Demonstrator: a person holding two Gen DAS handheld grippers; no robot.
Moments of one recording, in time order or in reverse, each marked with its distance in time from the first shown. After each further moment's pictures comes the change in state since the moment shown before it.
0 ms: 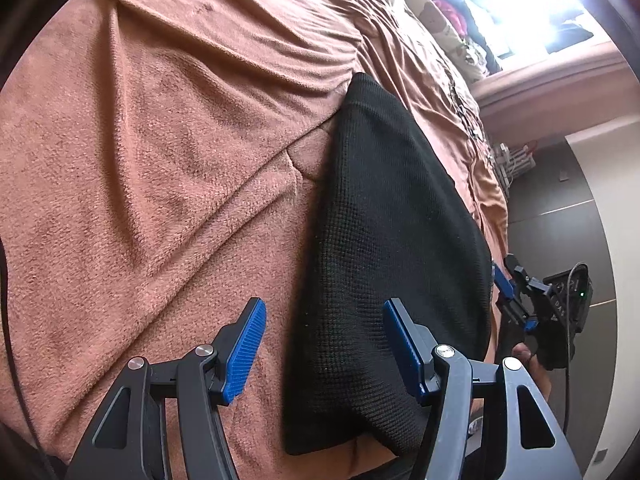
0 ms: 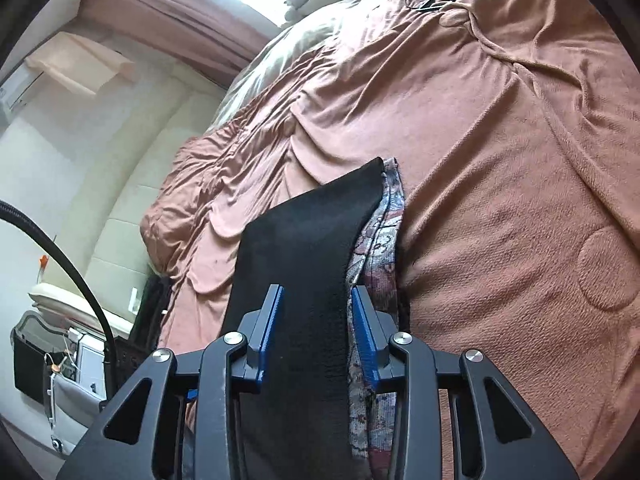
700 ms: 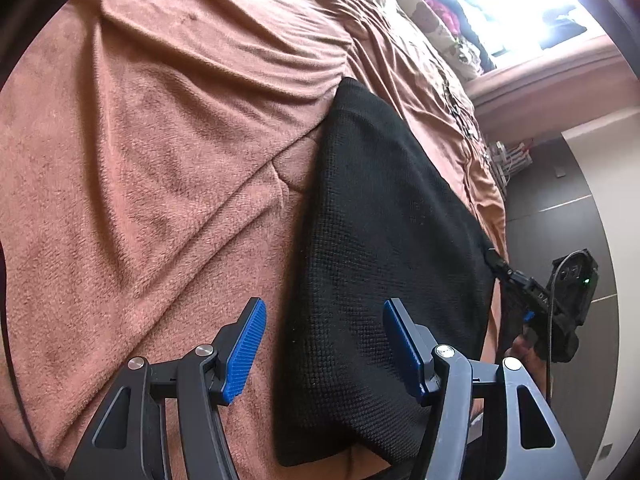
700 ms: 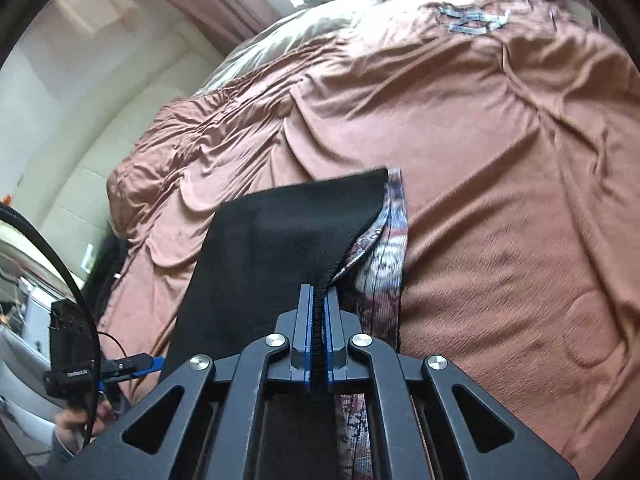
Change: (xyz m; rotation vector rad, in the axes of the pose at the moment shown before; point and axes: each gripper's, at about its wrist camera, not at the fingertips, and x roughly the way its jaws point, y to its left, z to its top) left arm 0.008 -0.010 0.010 0.029 -0.008 -0.002; right arm 0.013 0.048 0.010 -0.217 0.035 -0.177
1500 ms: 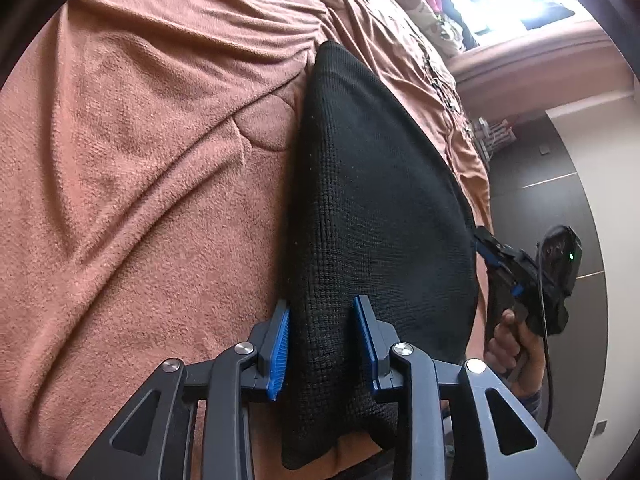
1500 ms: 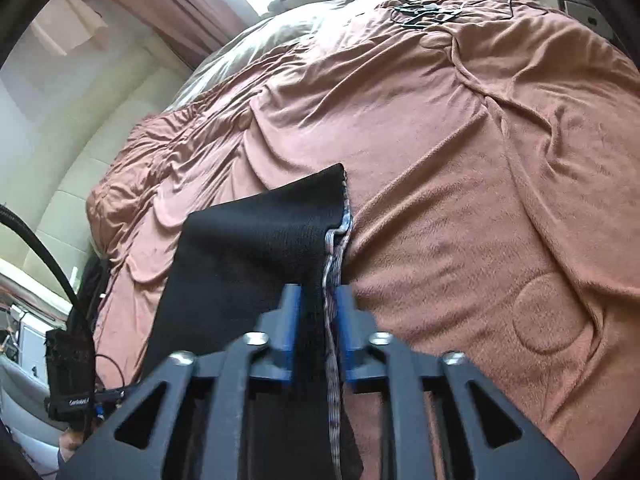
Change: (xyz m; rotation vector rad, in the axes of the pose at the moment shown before) left arm 0.017 -0.007 -0.011 0.033 0.076 -0.063; right arm -0.023 -0.025 -0.016 0.105 0.006 -0.025
